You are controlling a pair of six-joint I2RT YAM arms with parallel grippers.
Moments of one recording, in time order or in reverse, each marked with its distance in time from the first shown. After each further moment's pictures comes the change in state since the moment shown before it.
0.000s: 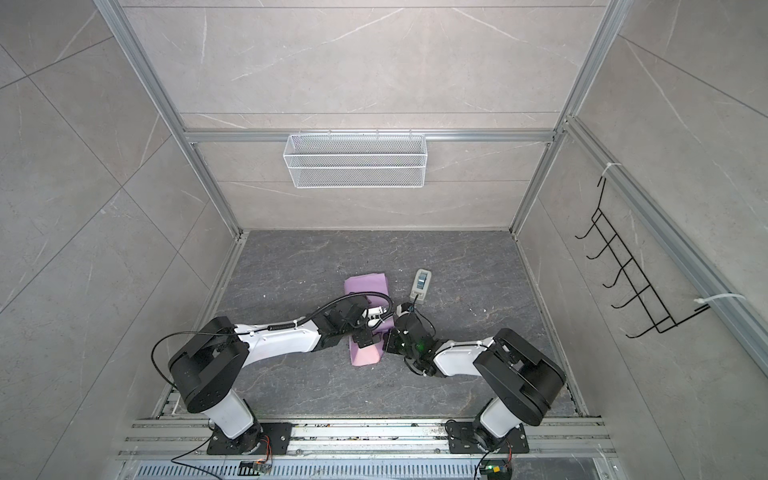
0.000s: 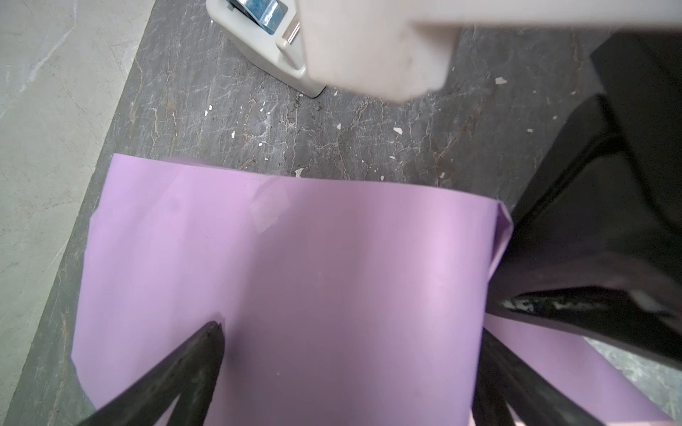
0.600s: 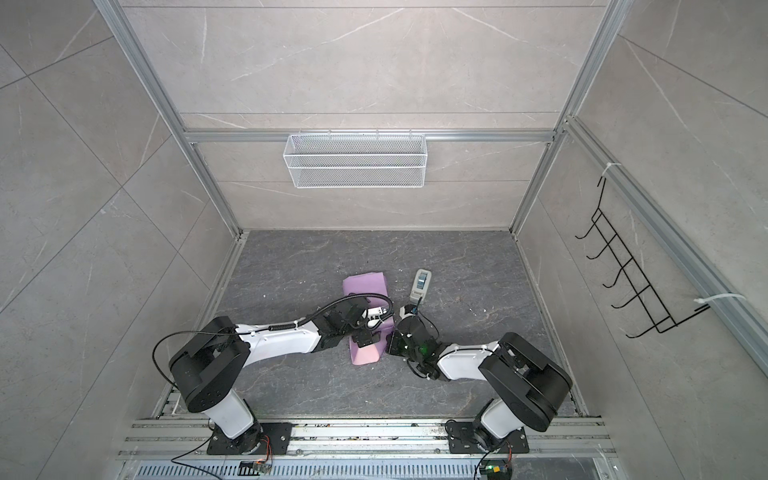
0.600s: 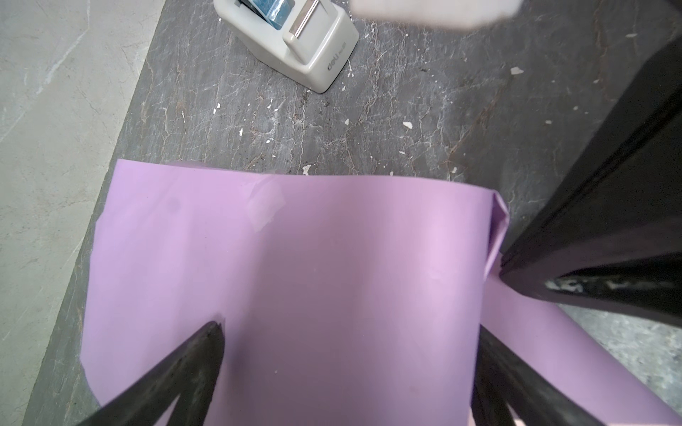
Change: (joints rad) left arm 0.000 0.003 -0.013 0.024 -0.024 0.019; right arm 0.000 -0.040 -0.042 0.021 0.021 -0.005
